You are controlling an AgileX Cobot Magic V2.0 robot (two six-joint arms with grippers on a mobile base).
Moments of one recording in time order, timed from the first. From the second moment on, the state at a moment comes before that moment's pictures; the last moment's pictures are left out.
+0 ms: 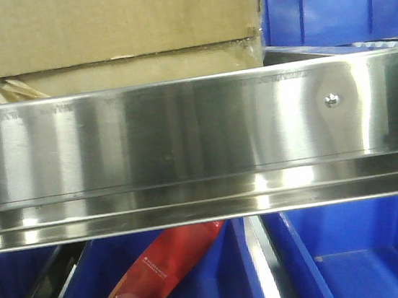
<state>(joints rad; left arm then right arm) -0.26 1.31 -1.70 0.10 0.91 -0.05 0.51 1.40 -1.71 0.12 0.80 0.01</state>
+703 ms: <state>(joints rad) -0.08 1.64 -2.02 0.09 1.22 -0.13 0.51 1.85 -2.24 -0.01 1.23 0.23</state>
